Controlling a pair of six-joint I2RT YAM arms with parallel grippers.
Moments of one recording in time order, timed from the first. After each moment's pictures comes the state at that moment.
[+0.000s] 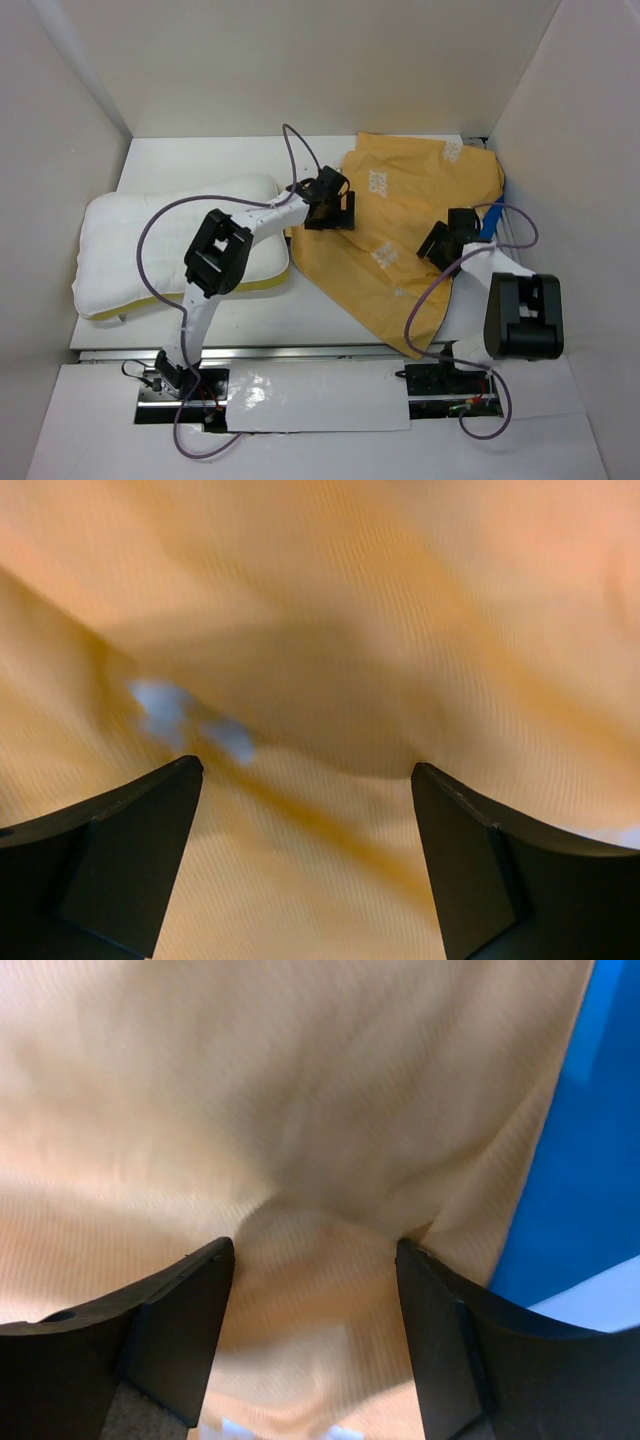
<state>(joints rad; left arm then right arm) -0.67 2.21 1.75 -0.49 -0.05 -0.59 -0.08 1.48 0.73 -0.26 0.03 0.54</state>
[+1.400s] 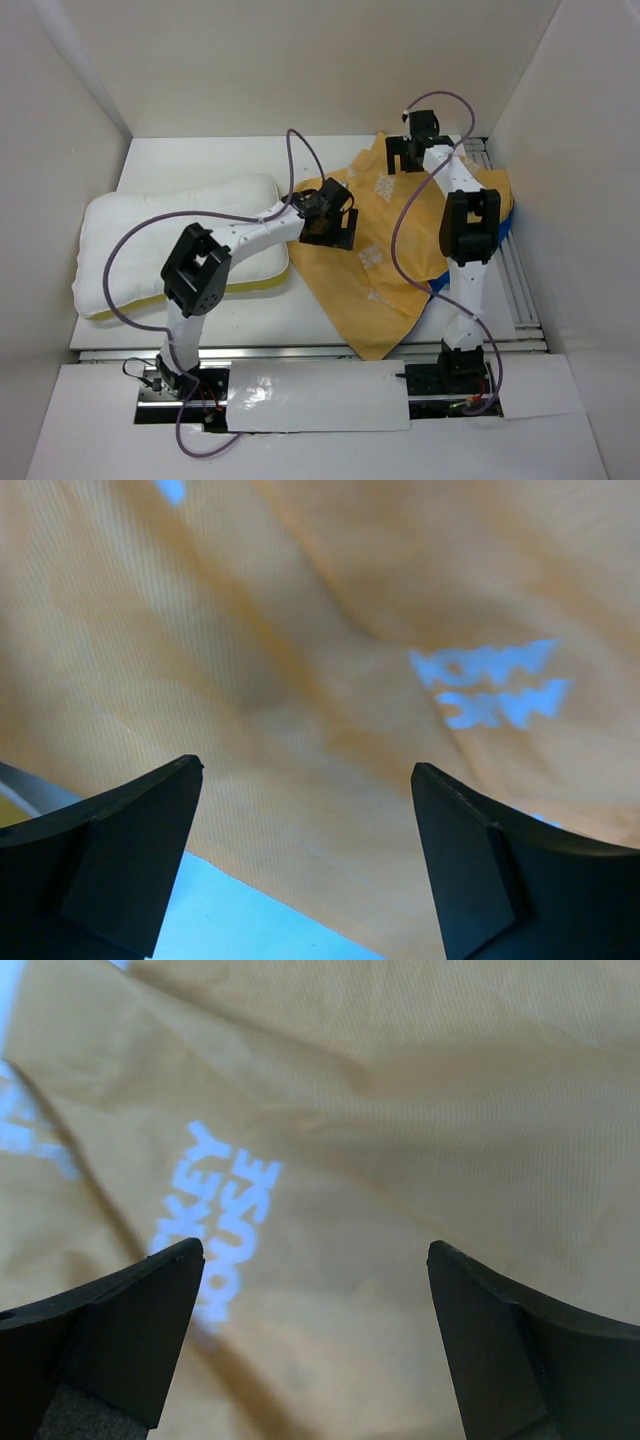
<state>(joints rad) -0.74 1.97 1.63 -0.61 -0.10 -0.53 0.09 2.24 1.98 -0.55 0.08 0.02</state>
